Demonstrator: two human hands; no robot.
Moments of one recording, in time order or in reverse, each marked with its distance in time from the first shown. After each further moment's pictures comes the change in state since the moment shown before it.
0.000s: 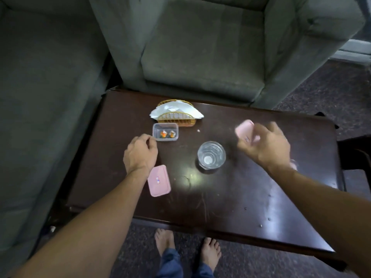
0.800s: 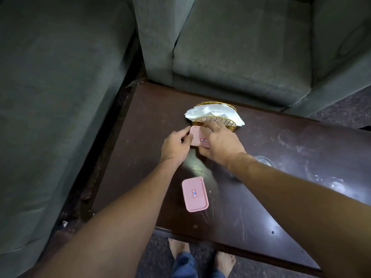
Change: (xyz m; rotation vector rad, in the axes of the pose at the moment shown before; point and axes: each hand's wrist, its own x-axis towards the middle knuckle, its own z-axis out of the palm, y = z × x) left_hand 0.081 -0.033 0.024 -0.393 -0.373 -0.008; right_hand 0.036 -0.205 0.114 -0.259 -0.358 -0.549
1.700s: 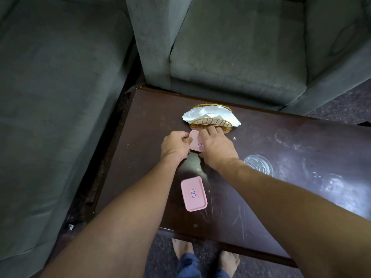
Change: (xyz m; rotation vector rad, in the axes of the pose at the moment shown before) left_hand 0.009 0.014 0.004 -0.046 0.007 -0.148; right_hand -0.007 -0.010 0.005 0.048 -0.066 0.143
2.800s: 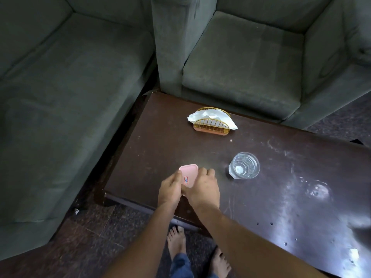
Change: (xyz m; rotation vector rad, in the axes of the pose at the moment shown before) left_hand -0.155 -0.077 0.026 -0.556 0.109 -0.282; right_hand -0.135 -0.060 0.043 0.530 0.018 0.363
